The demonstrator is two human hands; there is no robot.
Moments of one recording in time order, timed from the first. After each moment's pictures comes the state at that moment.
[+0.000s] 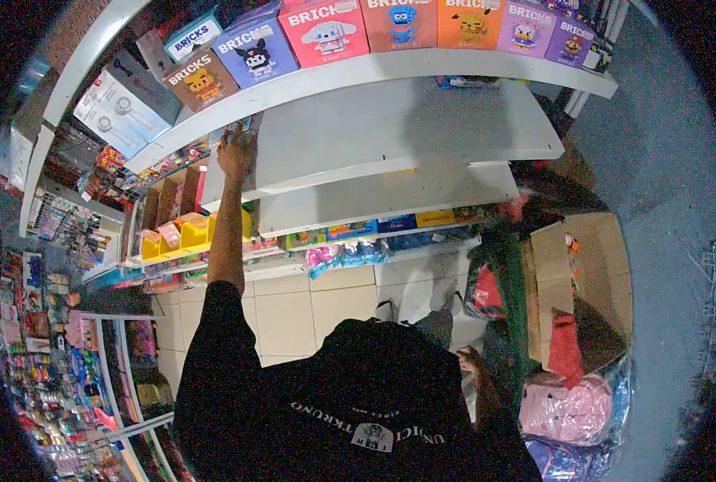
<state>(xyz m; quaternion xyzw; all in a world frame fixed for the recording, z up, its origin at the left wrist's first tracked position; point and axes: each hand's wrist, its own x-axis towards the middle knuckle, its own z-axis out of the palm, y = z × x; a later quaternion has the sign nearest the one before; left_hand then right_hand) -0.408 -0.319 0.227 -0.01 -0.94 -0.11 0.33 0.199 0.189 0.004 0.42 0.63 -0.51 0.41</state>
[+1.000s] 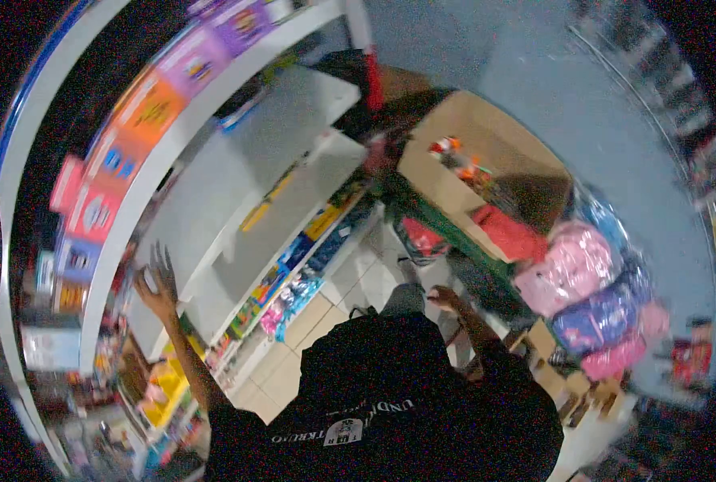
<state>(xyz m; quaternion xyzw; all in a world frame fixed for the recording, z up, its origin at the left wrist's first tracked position) -0.311 -0.203 0.279 -0.23 -0.87 -0.30 0.31 0.241 0.223 -0.041 0.38 0.74 -0.53 0.16</state>
